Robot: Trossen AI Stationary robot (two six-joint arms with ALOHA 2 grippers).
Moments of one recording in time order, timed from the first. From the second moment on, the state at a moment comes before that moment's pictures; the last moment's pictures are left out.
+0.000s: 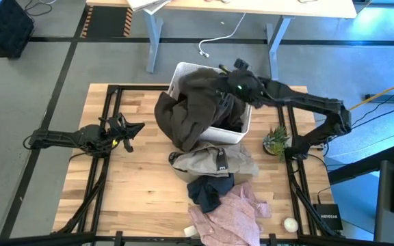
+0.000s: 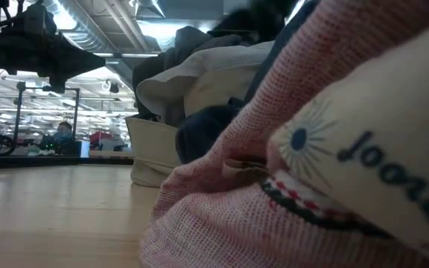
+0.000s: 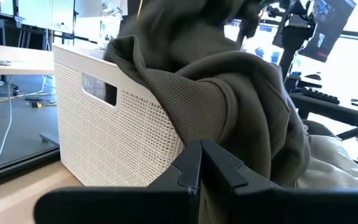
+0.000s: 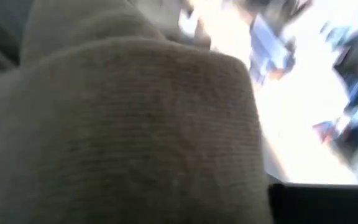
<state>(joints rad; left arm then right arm) -0.08 0.01 0.01 0.09 -0.53 -0.15 -0.26 1.47 1.51 -0.59 0.57 -0.36</state>
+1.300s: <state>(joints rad) -0.08 0.01 0.01 0.09 -0.53 -0.18 0.29 1.55 1.39 -0.72 0.61 -0.57</state>
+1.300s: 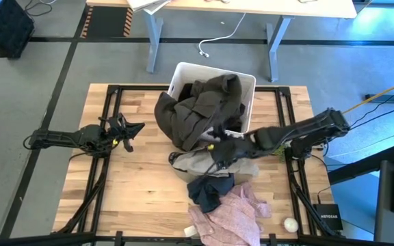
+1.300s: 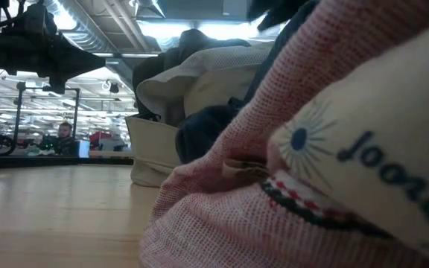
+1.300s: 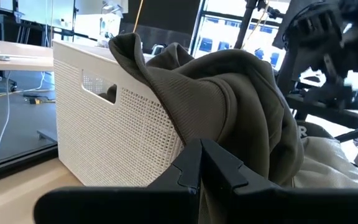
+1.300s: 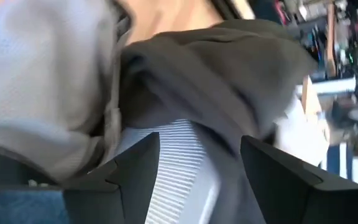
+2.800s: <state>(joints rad) -0.08 0.01 0.01 0.08 -0.53 -0.20 0.17 1.88 1.36 -0.09 0.75 -1.32</state>
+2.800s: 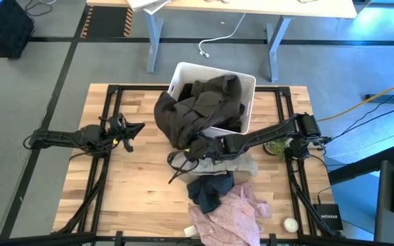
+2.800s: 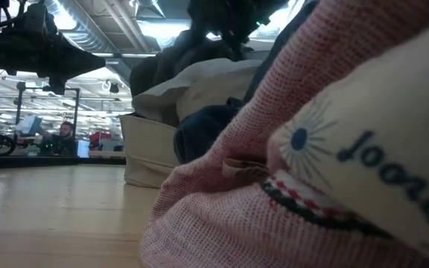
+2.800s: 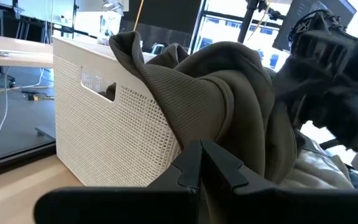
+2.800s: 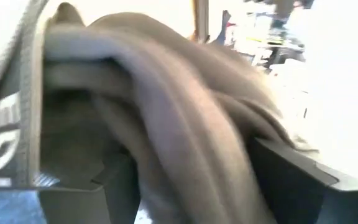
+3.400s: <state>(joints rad) -0.08 0.01 0.01 0.09 -0.53 -0.17 0.14 1.82 1.48 0.11 0.90 -1.19</state>
